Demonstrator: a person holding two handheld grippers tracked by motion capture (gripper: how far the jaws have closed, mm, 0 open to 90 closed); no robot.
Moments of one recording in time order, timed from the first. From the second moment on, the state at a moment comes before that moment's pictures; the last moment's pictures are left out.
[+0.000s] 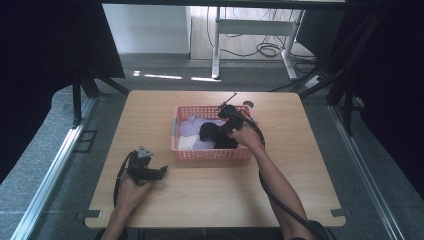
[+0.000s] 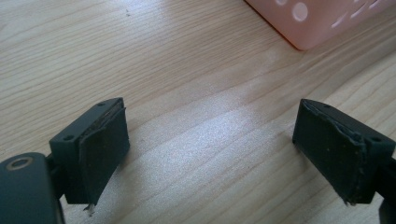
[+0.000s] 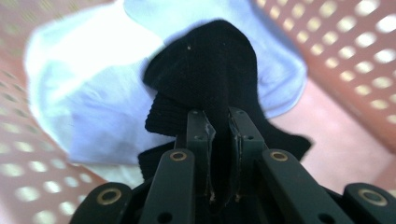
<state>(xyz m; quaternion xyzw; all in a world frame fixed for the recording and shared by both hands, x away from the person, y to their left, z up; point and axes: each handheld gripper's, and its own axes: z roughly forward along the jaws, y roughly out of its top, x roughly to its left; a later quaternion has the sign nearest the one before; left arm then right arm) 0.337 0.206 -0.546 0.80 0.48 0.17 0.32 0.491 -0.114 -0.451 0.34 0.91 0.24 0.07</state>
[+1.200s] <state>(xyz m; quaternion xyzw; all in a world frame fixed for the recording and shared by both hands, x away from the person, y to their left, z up) 0.337 0.206 -0.546 0.80 0.48 0.18 0.32 0.464 -0.189 -0.360 0.34 0.87 0.32 0.14</state>
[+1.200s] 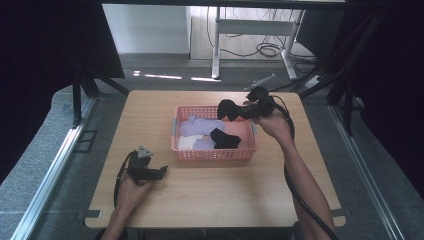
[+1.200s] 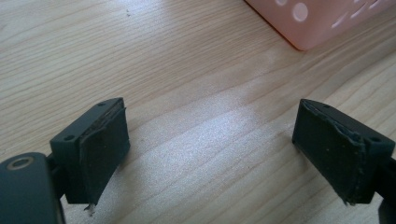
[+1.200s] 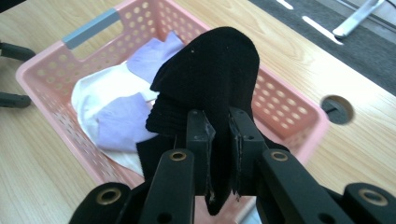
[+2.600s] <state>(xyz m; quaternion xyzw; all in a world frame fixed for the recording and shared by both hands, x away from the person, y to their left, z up) 0.337 0.206 -0.546 0.80 0.48 0.17 0.32 0.444 -0.344 -0.426 0.51 0.80 0.26 0.17</state>
